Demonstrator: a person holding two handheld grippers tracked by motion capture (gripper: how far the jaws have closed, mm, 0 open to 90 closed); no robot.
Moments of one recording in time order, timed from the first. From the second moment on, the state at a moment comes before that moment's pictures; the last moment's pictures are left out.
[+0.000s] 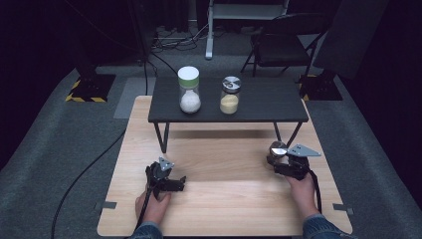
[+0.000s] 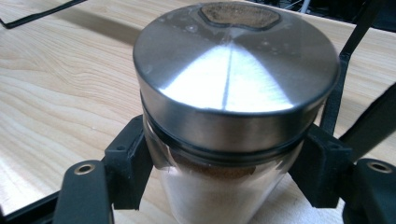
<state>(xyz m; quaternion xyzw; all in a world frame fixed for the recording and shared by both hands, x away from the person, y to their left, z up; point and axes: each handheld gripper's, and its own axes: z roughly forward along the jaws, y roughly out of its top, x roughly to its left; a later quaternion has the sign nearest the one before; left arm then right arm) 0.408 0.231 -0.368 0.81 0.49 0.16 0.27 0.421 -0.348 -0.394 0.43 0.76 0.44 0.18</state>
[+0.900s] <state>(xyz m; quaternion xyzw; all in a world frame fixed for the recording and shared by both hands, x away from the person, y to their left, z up) 0.409 0.231 -0.368 0.81 0.49 0.16 0.27 0.397 -0.352 -0.352 0.41 0.78 0.44 0.17</state>
